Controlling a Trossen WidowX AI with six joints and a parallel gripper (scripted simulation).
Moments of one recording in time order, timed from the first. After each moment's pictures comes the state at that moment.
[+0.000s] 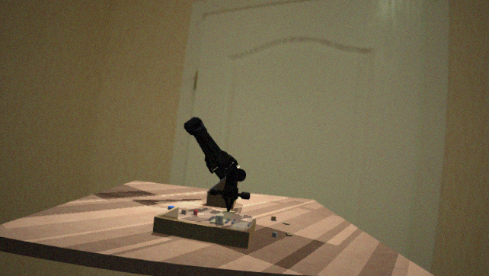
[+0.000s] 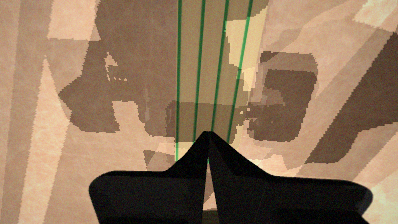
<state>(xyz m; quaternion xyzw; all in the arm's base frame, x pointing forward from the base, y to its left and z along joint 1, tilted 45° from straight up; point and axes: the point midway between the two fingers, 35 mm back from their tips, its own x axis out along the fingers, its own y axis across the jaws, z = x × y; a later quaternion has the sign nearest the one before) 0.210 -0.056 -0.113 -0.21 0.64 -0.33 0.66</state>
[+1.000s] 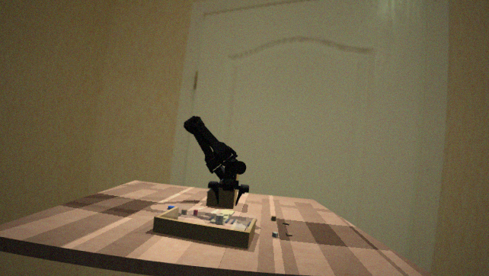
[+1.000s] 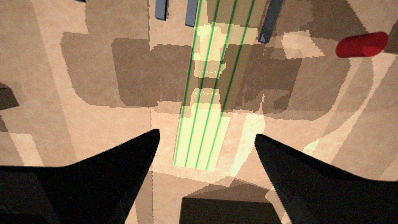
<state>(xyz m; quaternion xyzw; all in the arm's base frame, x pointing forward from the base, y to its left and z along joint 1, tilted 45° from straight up) 0.259 -0.036 -0.078 -0.24 0.67 -0.29 0.64</state>
